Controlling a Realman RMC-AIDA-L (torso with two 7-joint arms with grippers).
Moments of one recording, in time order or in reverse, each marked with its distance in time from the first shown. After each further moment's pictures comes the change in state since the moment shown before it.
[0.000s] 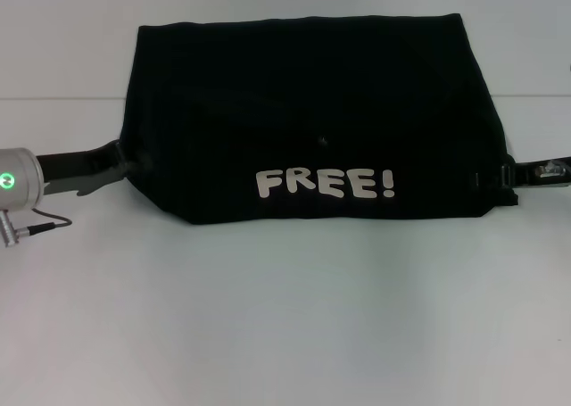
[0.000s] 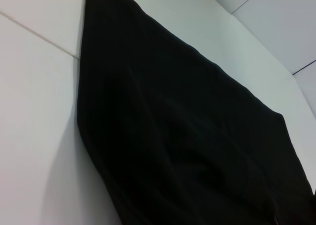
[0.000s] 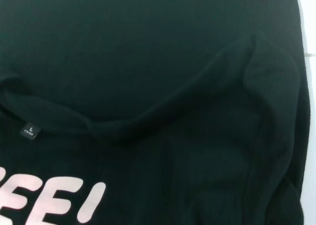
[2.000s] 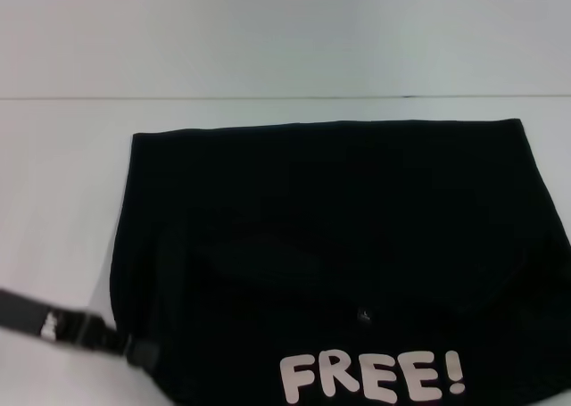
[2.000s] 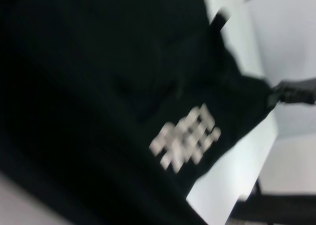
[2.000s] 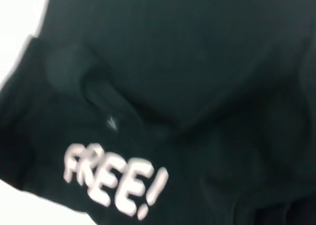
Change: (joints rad) left arm 0.036 0.051 -0.076 0.156 0.353 0.943 0.137; right arm -0.298 -0.088 0.325 -0.380 -0.034 -1.051 -0.149
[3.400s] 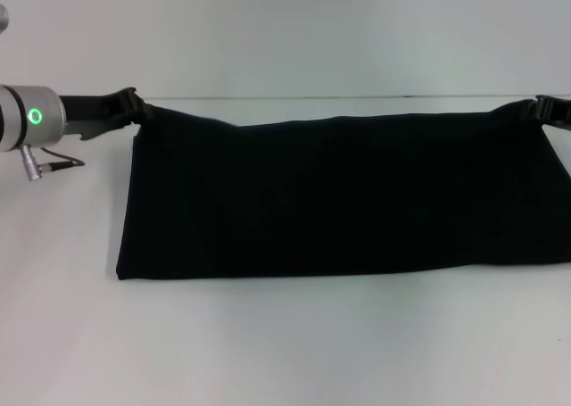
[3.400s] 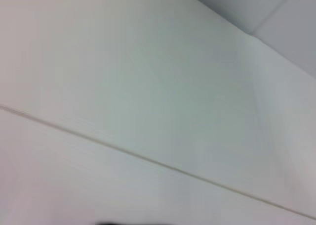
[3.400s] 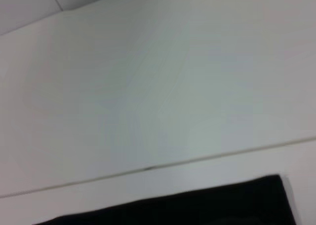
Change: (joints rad) left arm -0.216 -0.037 -0.020 -0.189 -0.134 -1.119 -0.207; right arm 0.329 0.071 -0.087 0.373 0.085 1.119 0.122
